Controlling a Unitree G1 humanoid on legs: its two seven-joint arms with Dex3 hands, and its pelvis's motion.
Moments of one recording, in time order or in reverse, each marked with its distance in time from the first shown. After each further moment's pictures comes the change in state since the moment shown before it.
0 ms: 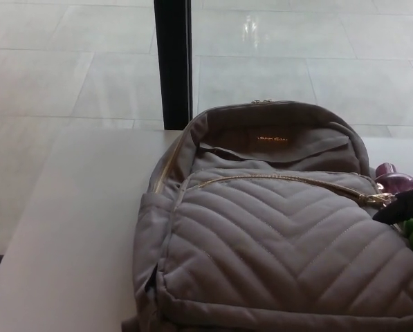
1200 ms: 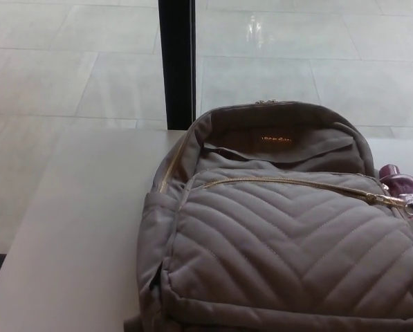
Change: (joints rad) left_arm 0.024 -0.022 0.013 0.010 -0.001 -0.016 -0.001; right_arm 0.138 0.328 -0.383 0.371 0.107 -0.404 -0.476
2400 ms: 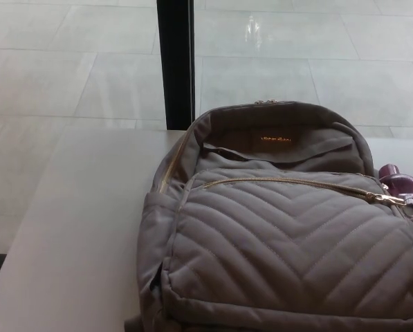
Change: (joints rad) left_arm 0.000 0.018 -0.003 0.071 0.000 -0.062 -0.005; right_arm -0.092 -0.082 0.165 -0.015 0.046 -0.148 -0.068
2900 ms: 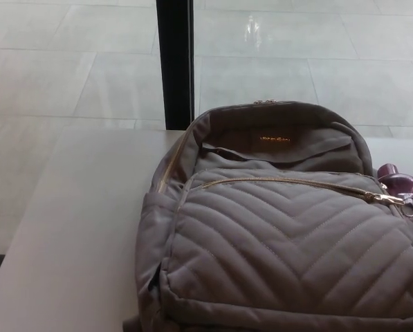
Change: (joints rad) left_arm 0.016 0.003 -0.002 -0.004 0.000 -0.003 0.003; right_arm -0.032 -0.085 -0.019 0.067 -0.069 -0.046 -0.069
